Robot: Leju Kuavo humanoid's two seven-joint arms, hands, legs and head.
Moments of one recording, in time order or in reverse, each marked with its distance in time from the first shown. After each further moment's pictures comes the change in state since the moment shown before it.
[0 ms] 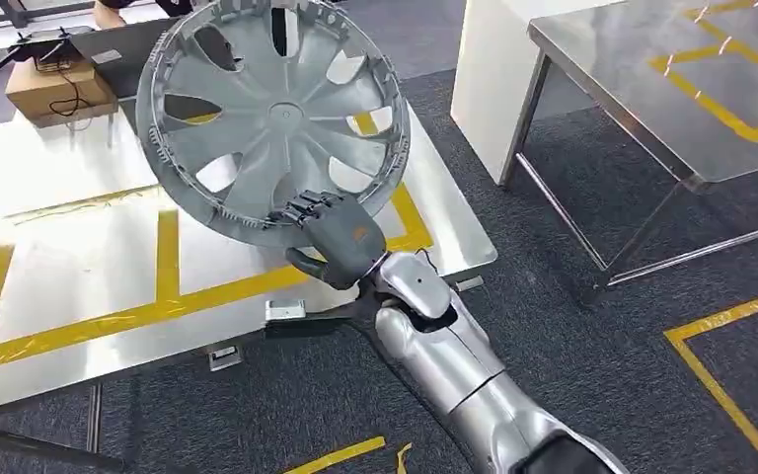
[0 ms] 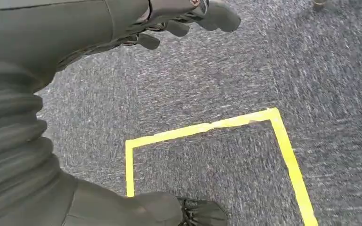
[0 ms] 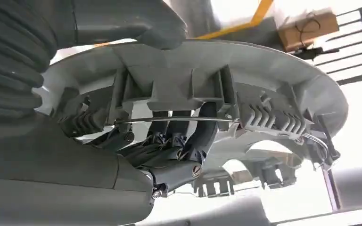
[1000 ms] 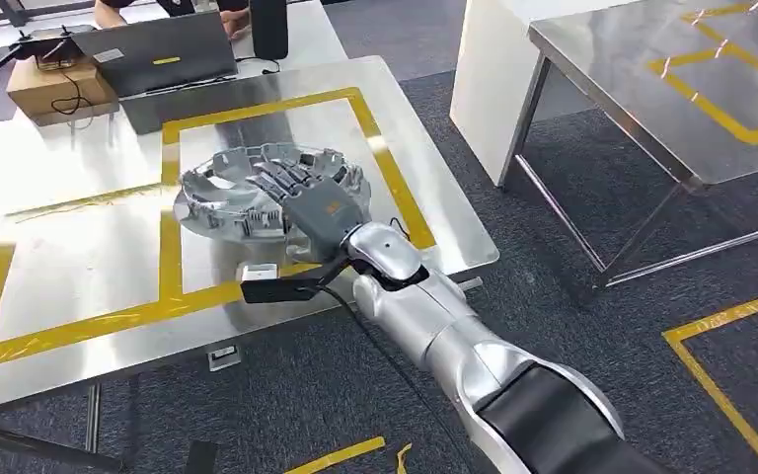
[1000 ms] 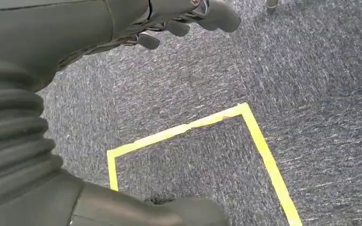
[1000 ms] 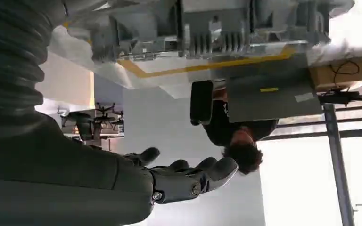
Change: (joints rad) left arm -0.039 -0.031 -0.065 0.000 -0.061 0.017 -0.003; right arm -0.269 0.090 0.002 0.497 0.040 -0.075 0.066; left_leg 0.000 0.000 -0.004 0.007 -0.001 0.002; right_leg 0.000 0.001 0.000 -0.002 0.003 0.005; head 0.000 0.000
